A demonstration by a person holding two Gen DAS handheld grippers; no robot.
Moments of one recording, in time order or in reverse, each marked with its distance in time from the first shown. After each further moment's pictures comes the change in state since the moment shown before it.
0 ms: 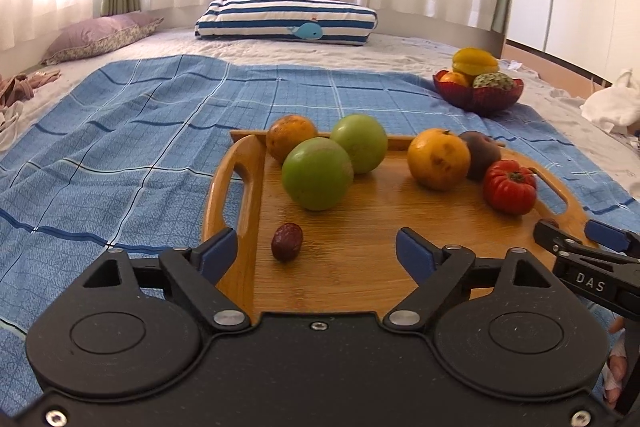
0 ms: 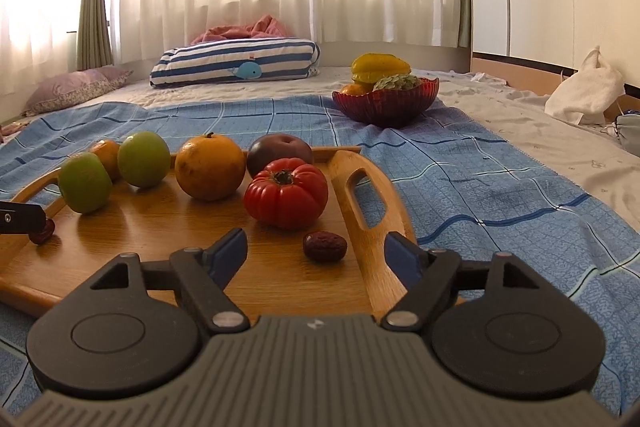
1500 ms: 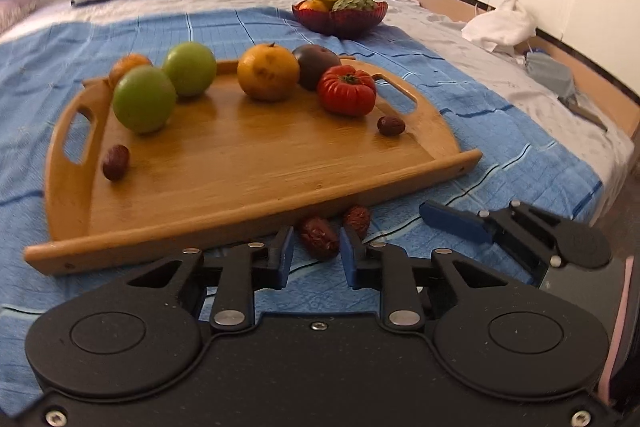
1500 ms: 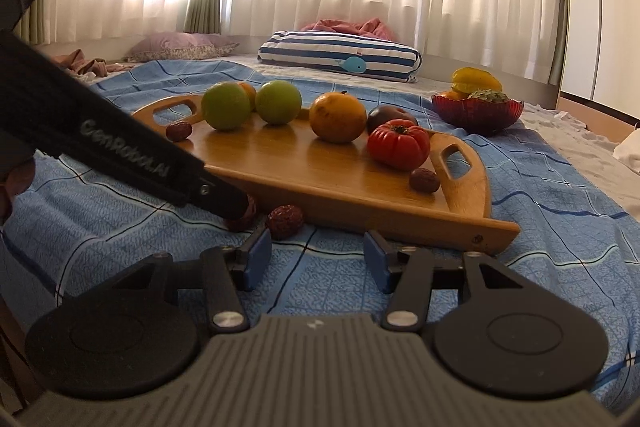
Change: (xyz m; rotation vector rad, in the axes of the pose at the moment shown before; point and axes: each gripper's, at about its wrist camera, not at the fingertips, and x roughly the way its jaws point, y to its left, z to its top) left arm -0.025 -0.065 -0.035 0.137 0.194 -0.339; right arm -0.071 0.028 -0.055 -0.233 -0.005 0.240
